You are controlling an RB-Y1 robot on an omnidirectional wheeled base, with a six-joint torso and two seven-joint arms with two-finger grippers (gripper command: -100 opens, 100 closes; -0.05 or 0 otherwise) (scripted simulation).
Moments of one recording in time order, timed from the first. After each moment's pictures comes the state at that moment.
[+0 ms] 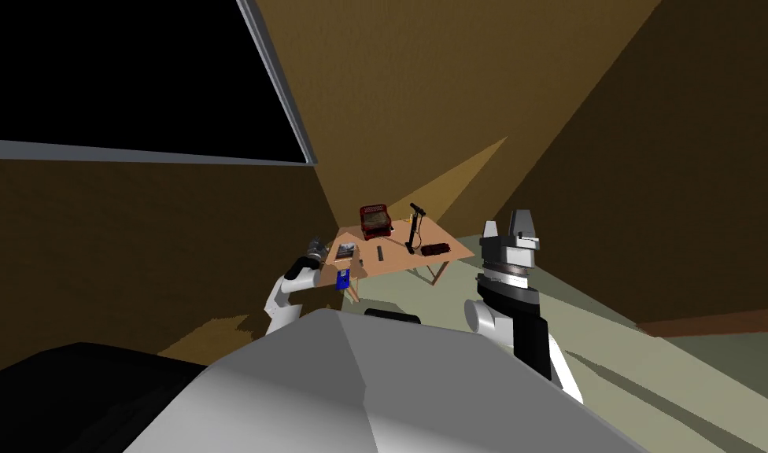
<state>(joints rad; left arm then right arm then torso) 0.22 0.17 0.36 -1.98 0.13 0.43 0.29 0.46 0.03 -0.07 -2.39 0.06 -0.42 0.09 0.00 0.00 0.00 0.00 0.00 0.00</state>
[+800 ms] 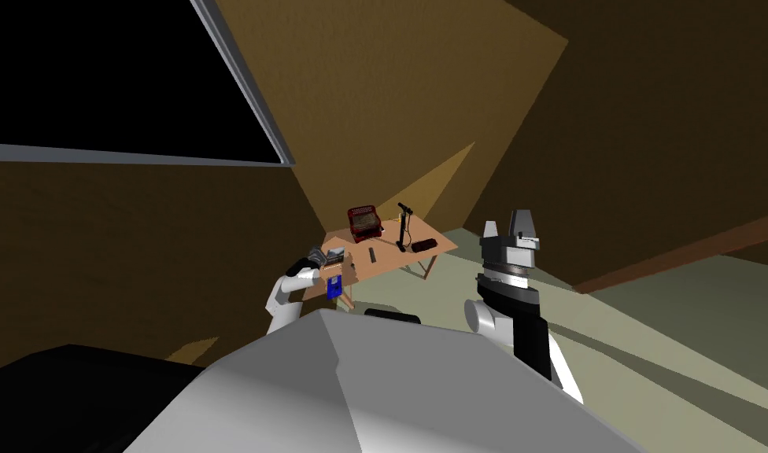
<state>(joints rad) 0.18 0.17 0.42 -1.89 0.15 0.63 0.35 0.46 0.03 -0.07 -2.39 0.06 -0.42 0.09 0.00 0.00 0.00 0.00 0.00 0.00</state>
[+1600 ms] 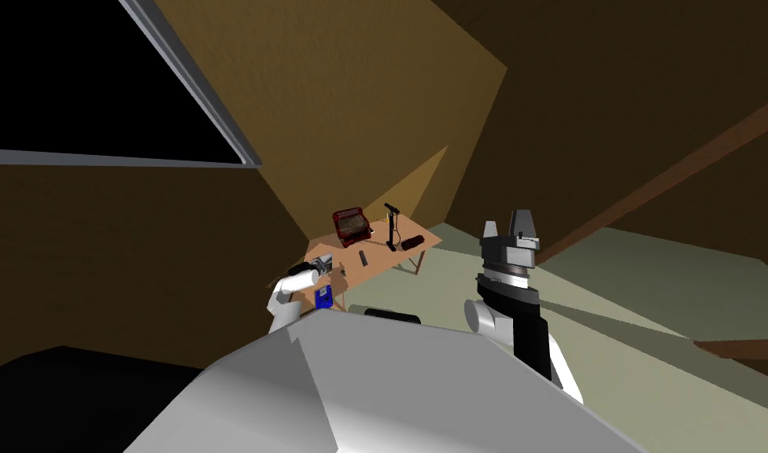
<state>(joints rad) 0.15 0.16 0.47 -1.79 0.16 0.84 0.42 0.46 0.03 -0.07 -2.39 0.06 -0.42 0.09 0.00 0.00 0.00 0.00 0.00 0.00</state>
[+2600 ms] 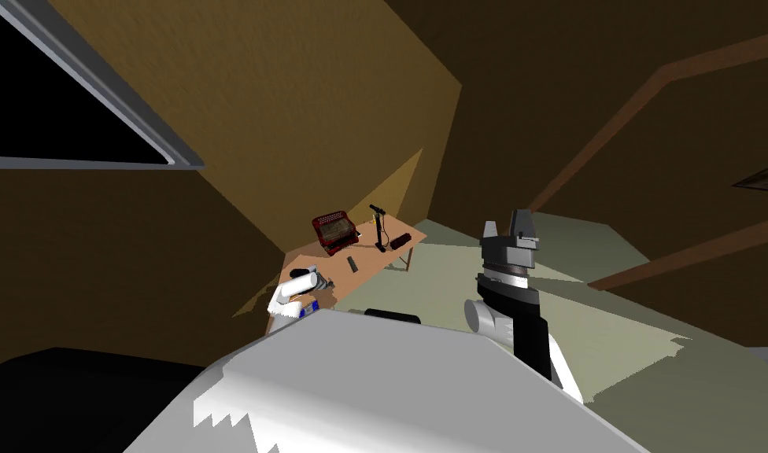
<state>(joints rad) 0.13 0.17 0.52 -1.63 0.18 1.07 0.51 0.46 0.03 -0.07 -2.39 0.06 -0.42 0.09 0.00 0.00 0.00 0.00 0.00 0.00</state>
